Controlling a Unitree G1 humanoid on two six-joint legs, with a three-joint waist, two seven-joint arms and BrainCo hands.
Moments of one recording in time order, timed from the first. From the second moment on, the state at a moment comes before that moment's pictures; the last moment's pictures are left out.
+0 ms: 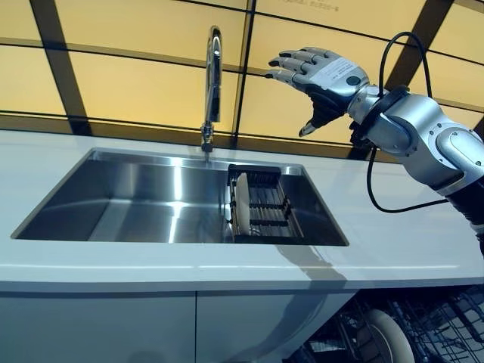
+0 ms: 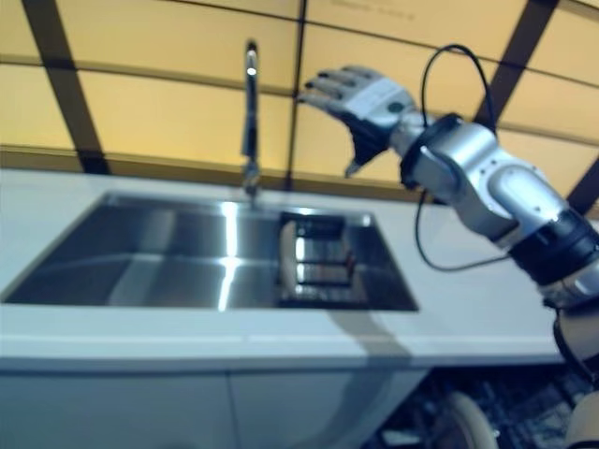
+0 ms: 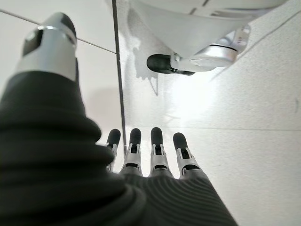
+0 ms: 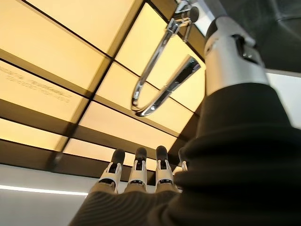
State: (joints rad) left arm -0.01 0.29 -0.18 1.19 -0.23 0.14 0.20; right arm -1.34 -1.06 0.79 0.12 -0.49 -0.11 0.06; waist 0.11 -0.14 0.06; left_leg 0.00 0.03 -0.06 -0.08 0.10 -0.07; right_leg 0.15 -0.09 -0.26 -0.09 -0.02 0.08
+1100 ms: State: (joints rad) left arm 0.03 0.34 -0.18 1.16 -0.27 0.09 0.19; right arm -1.34 -1.07 0.92 0.18 -0.57 -0.37 0.09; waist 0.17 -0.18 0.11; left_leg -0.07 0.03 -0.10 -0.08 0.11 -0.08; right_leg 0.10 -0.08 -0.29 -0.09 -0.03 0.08
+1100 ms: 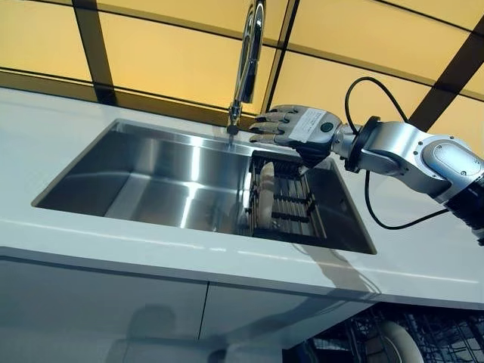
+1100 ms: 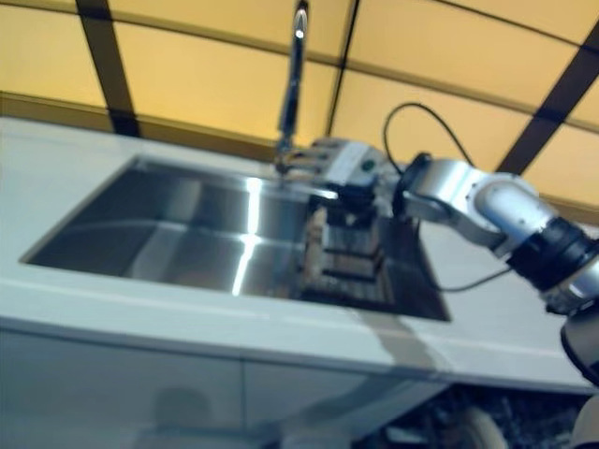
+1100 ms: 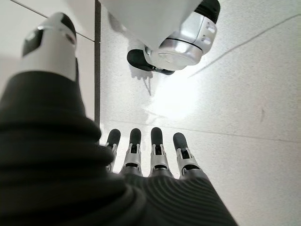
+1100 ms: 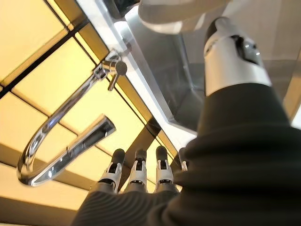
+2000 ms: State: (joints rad) left arm 0.02 0.36 -0.20 1.12 -0.30 0.06 0.19; right arm -1.33 -1.07 0.96 0.20 -0.62 -0.37 0.05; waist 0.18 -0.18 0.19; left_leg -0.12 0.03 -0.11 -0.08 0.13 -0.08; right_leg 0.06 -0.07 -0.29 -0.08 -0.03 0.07
